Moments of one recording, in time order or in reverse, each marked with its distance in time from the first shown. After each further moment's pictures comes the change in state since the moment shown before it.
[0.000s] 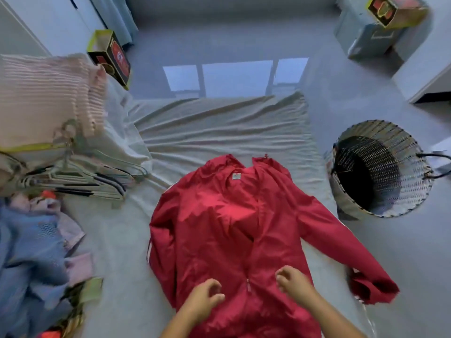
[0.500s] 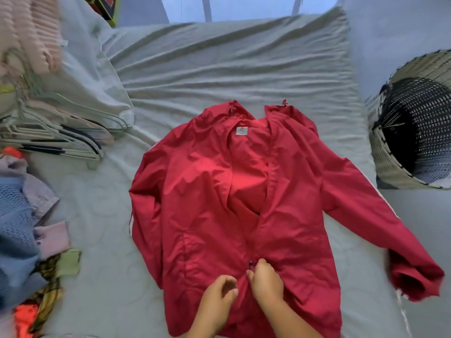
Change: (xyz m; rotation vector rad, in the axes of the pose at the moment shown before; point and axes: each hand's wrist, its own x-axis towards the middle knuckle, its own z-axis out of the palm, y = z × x) left_hand 0.060 -0.049 0.097 -0.285 0.128 -0.176; right_hand 0.070 0.006 0.116 -0.330 -0.051 0.133
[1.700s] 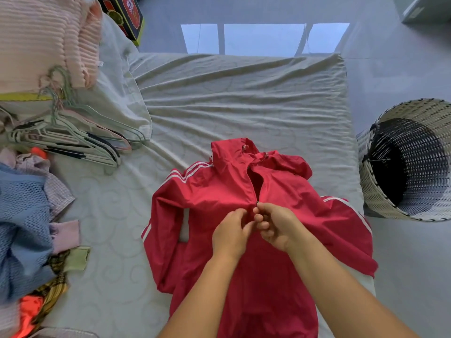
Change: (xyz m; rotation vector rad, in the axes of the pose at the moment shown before) left_hand 0.016 0.165 -0.037 0.277 0.387 0.394; right_hand -0.037 -0.076 -0.178 1.287 -0.410 0.016
